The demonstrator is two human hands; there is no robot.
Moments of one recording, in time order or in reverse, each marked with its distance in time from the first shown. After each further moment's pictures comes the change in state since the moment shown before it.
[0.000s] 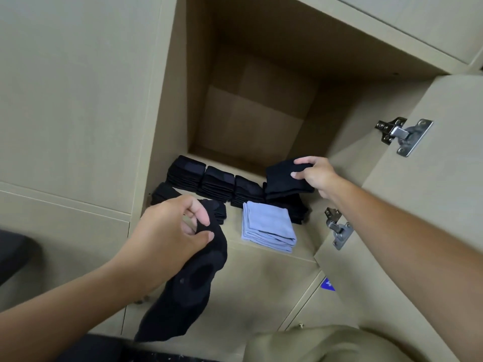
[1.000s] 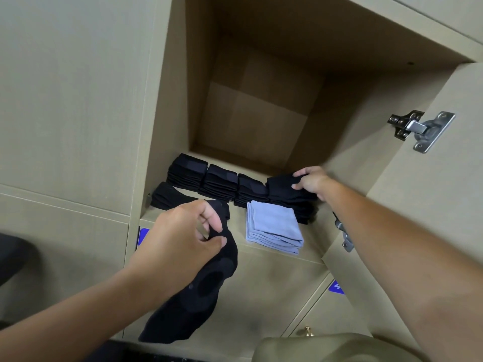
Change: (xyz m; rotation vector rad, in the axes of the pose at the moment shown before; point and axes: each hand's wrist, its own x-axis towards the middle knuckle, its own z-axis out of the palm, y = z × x) left_hand 0.003 0.005 0.013 0.042 -0.019 0.035; right_hand 0.045 0.039 0.027 -0.159 -0.062 0.130
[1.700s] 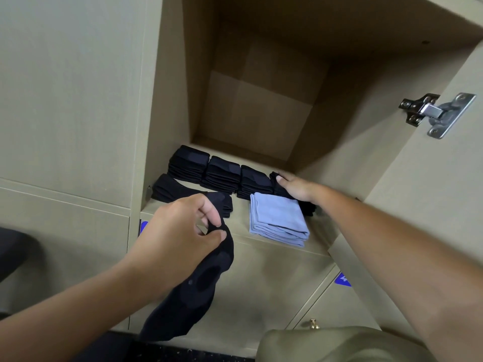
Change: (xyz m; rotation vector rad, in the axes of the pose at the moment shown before) left_hand 0.005 -0.014 0.004 -0.006 -0.025 -0.041; right_hand -0.008 0.015 0.042 -0.424 -0.334 -0.160
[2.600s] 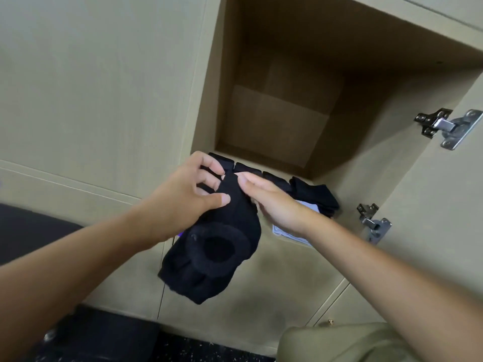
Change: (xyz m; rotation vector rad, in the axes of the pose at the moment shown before) left_hand 0.013 0.001 -0.070 -0.337 -0.149 0.070; right_hand -0.169 -0.148 0.052 0.730 -0.288 -0.519
